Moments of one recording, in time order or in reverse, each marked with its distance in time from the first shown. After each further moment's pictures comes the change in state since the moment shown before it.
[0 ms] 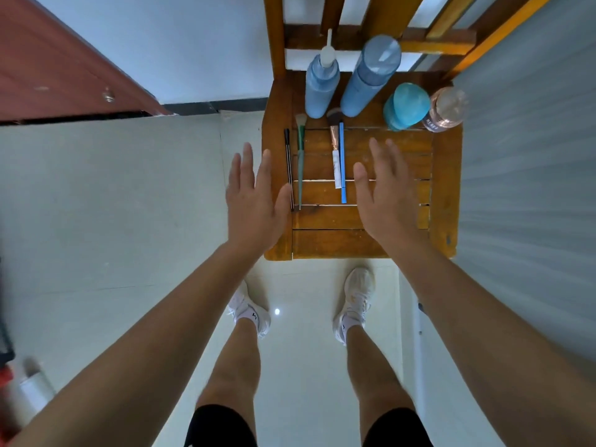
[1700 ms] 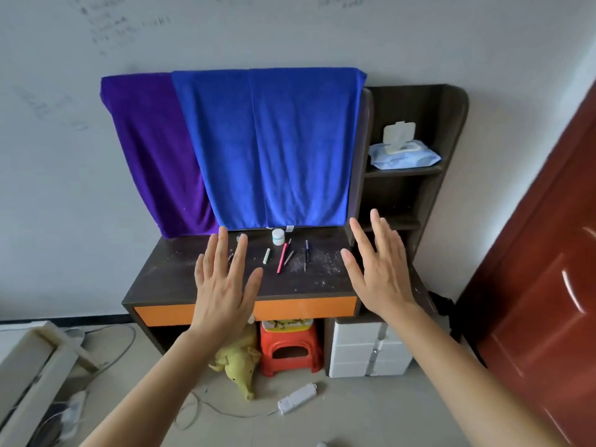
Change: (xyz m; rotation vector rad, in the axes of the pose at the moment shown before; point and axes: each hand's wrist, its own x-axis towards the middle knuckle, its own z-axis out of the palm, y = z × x) left_hand -0.822 -0.397 -0.608 0.302 1.210 -1.087; right_hand -0.709 -0.858 0.004 0.254 -0.148 -1.974
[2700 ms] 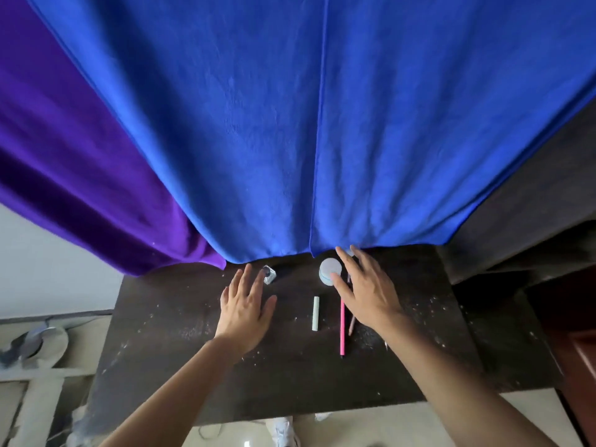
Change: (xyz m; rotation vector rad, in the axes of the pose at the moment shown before) left_hand 0.262 -0.305 0.290 -0.028 -0.611 -0.224; right_hand 0.247 0.006 0.415 0.078 -0.535 0.235
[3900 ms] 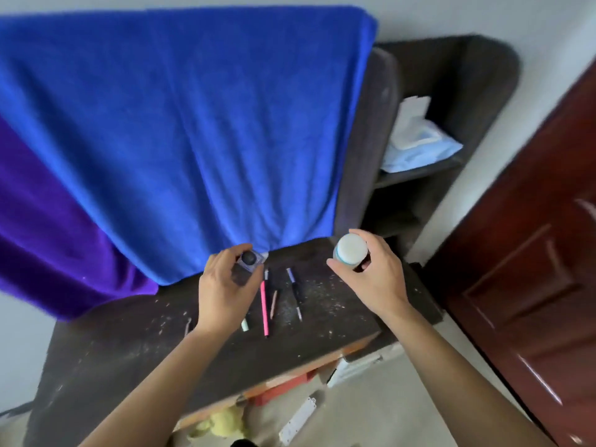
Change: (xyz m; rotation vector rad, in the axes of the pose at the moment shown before) left_hand -0.092 0.193 -0.086 -0.509 0.502 0.381; right_hand -0.175 0.045 -0.188 0.433 0.584 0.218
